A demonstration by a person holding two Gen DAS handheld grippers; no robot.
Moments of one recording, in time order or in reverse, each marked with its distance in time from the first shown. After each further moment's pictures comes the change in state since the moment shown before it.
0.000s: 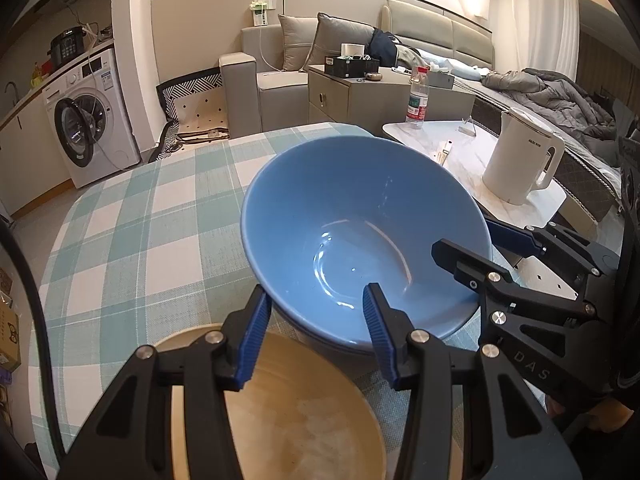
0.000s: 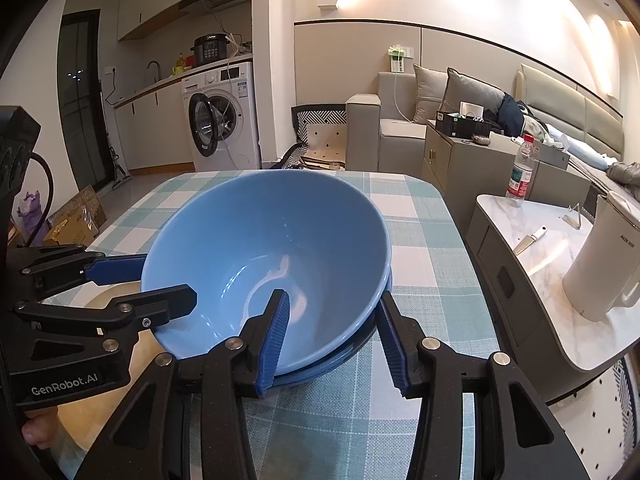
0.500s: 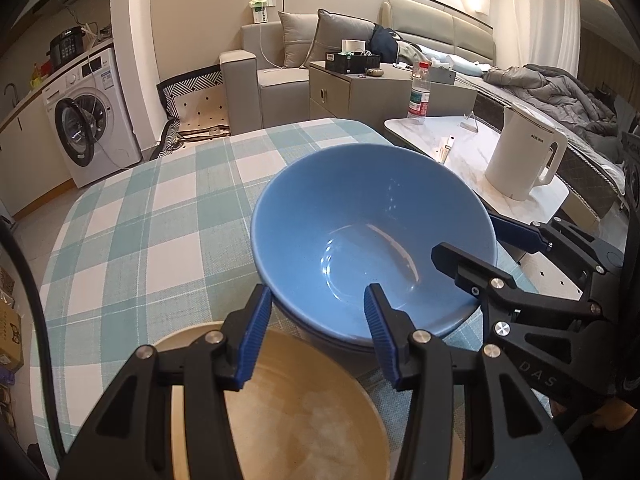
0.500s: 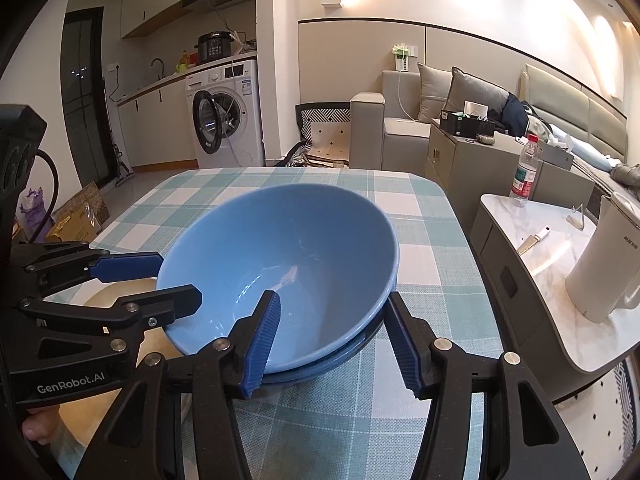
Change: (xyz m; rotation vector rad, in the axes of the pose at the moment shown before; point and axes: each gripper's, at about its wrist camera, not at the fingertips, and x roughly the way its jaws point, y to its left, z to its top) left arm 0.003 0.000 -0.001 0.008 0.013 0.011; right arm 0.002 -0.002 0.000 -0.008 0.006 0.014
